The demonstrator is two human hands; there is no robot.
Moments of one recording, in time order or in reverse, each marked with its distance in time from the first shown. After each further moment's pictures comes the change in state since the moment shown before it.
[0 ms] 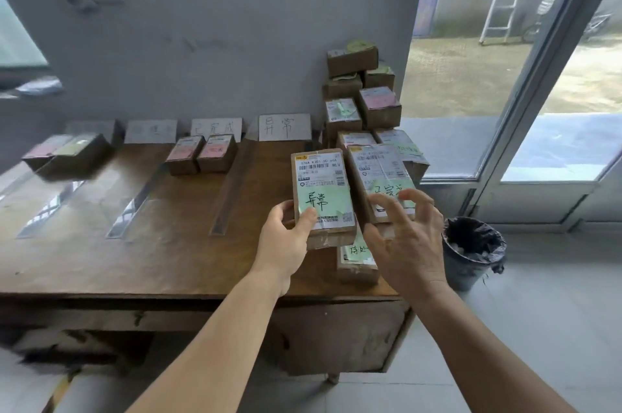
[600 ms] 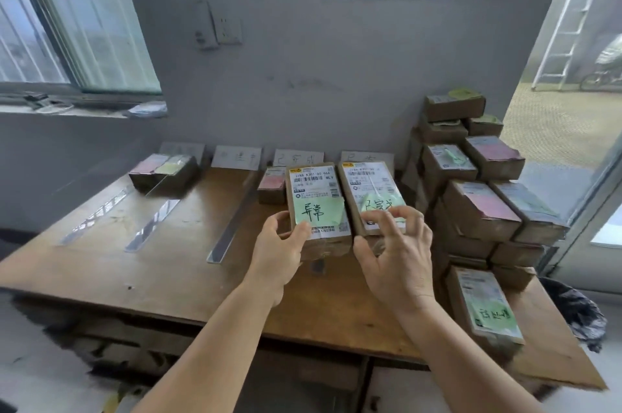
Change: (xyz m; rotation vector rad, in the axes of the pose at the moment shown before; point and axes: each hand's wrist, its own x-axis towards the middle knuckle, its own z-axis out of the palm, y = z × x) left_hand 0.048 0.019 -0.220 -0.024 0.176 0.057; right_hand 0.027 -0.198 0.129 0.102 0.026 -0.129
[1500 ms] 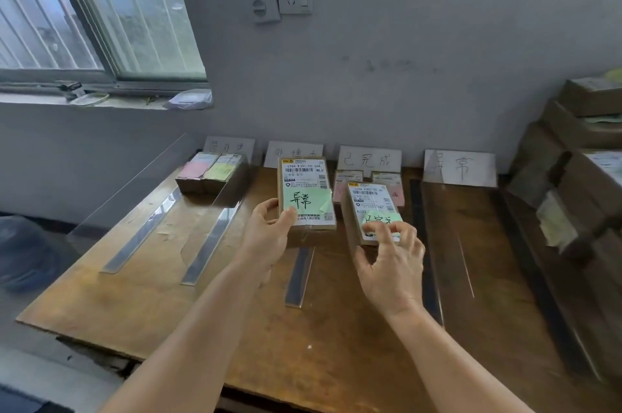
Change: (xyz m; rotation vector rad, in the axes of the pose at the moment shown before) left_hand 0.205 -0.019 -0.174 0.015 0.136 -0.114; right_hand 0.080 -0.079 0.251 -0.028 -0.190 0.155
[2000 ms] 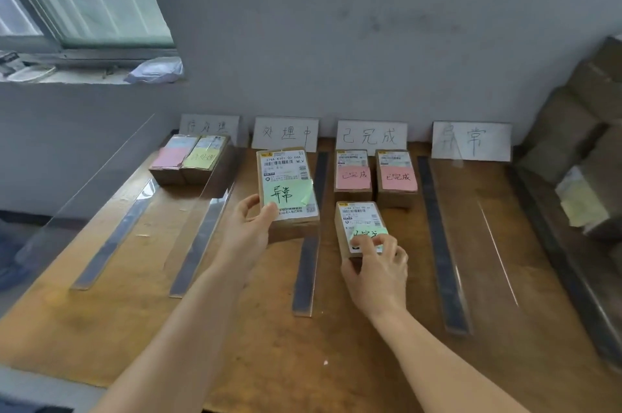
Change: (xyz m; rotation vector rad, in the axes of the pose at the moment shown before) left_hand 0.084 -0.033 -0.026 -0.031 -0.049 -0.085; right_hand 0.018 0.017 0.097 -0.163 -0.163 0.151
